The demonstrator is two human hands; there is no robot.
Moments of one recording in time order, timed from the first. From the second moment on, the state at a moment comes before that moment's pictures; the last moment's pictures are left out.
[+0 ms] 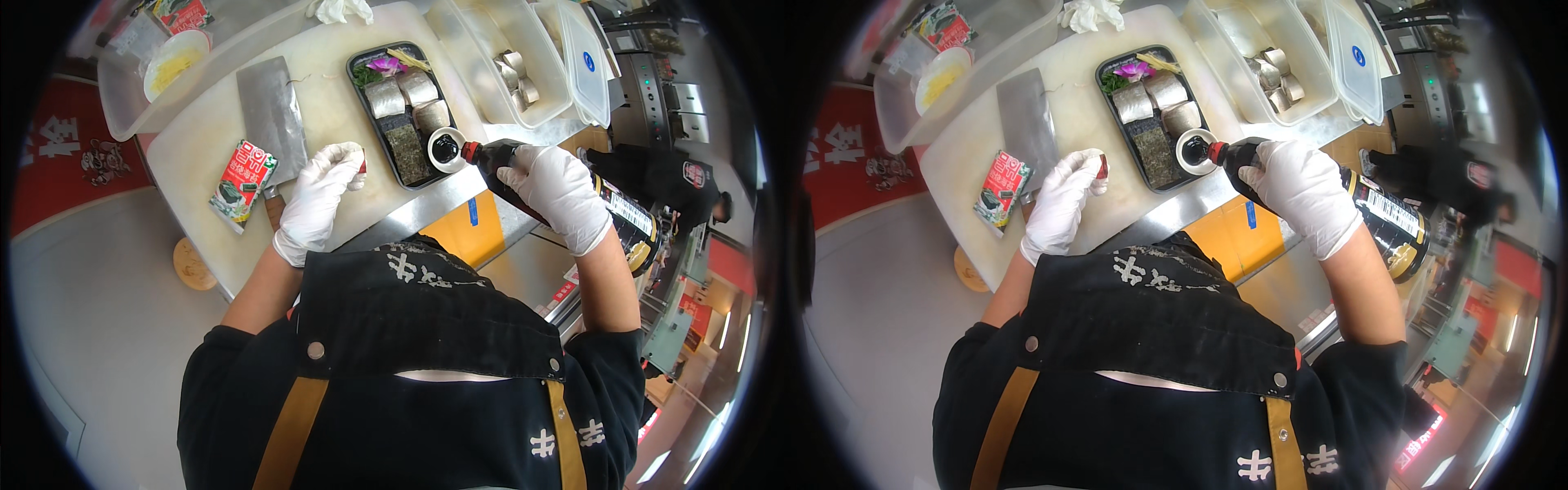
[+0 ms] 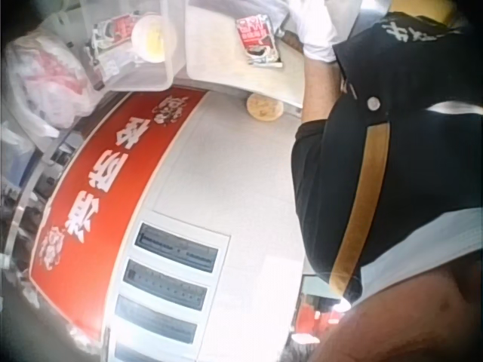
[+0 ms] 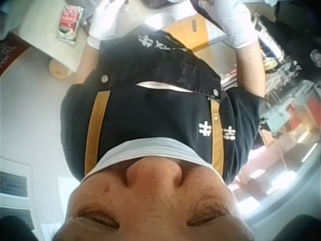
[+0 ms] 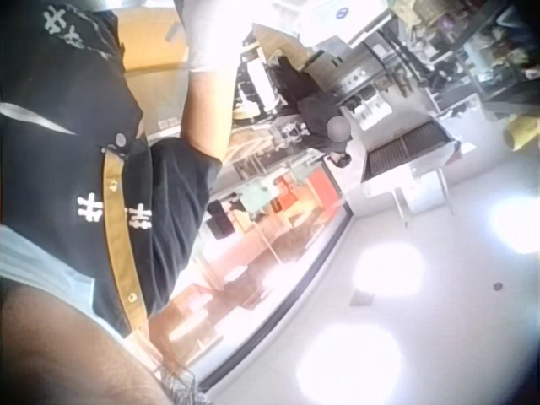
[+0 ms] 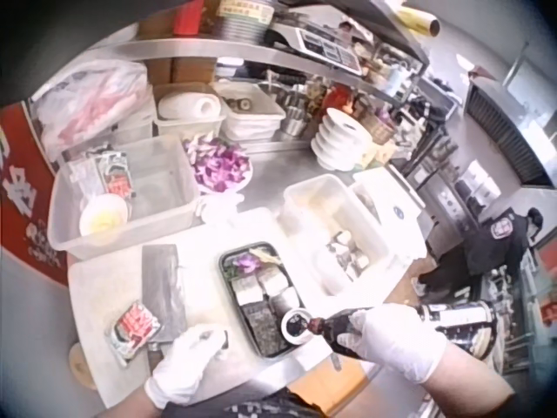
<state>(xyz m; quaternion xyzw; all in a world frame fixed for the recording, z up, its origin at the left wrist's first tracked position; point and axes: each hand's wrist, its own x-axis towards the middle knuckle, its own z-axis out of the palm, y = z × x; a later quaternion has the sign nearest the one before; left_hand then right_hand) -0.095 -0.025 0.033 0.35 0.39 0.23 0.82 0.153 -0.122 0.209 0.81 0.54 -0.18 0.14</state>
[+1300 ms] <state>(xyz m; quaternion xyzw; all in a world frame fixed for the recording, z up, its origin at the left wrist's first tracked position) -0.096 -0.032 0.030 0.38 0.41 0.22 0.80 0.181 -0.206 0.133 0.86 0.32 -0.31 -0.25</state>
